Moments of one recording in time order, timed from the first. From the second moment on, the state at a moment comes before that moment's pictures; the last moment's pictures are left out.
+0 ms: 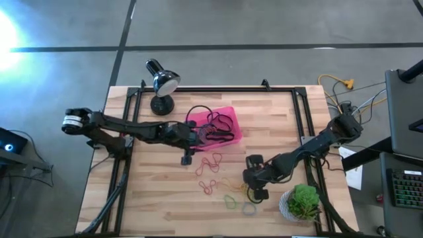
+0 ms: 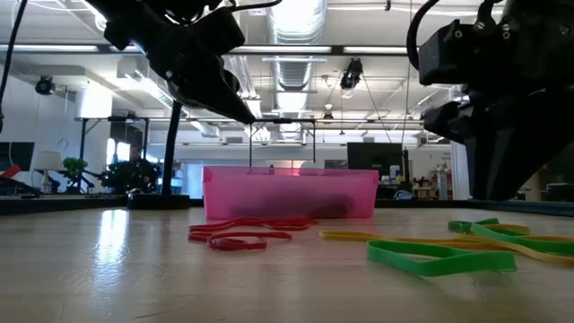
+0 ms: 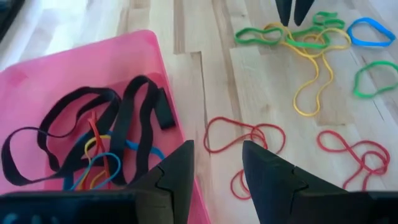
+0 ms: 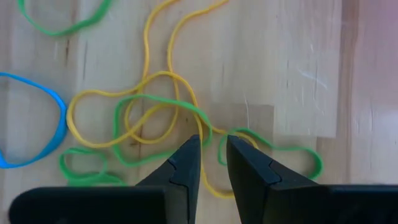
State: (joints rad) left arm -0.01 1.36 0.80 -0.08 -0.01 0.08; right arm 0.47 1.63 0.89 -0.49 0.13 0.43
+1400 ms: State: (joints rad) left arm -0.01 1.36 0.80 -0.08 0.00 0.03; right arm 0.43 1.66 0.91 -0.53 0.13 0.38
